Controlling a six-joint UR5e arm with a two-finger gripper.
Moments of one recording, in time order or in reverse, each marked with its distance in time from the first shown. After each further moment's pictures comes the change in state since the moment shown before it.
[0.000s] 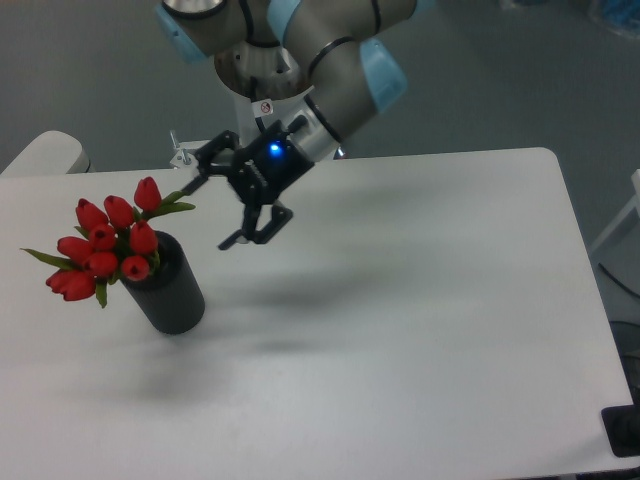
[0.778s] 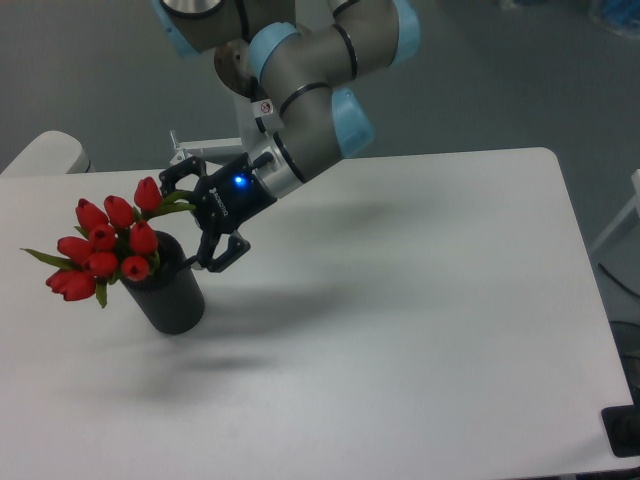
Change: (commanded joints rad) arm -0.075 -0.114 0.002 0.120 -0.054 0.002
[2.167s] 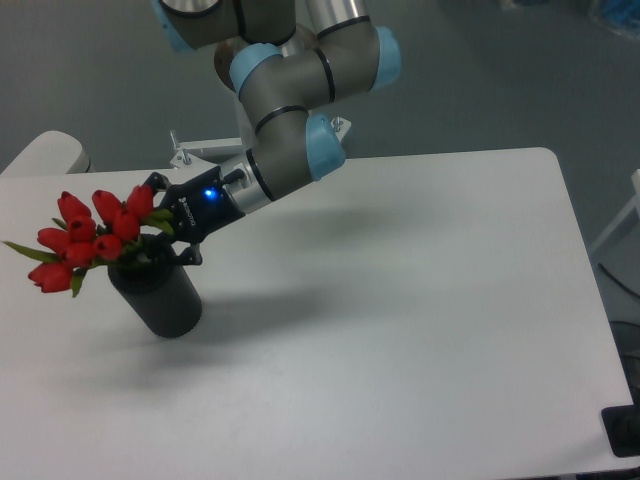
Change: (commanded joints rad) arm -0.043 -0.011 -0.006 0.017 -0.069 -0.034
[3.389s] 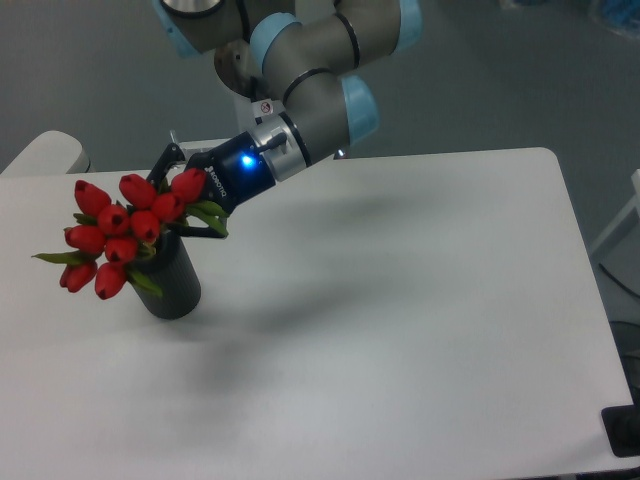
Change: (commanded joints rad) arm 0.121 0.087 -0.002 0.000 -0.282 -0.210
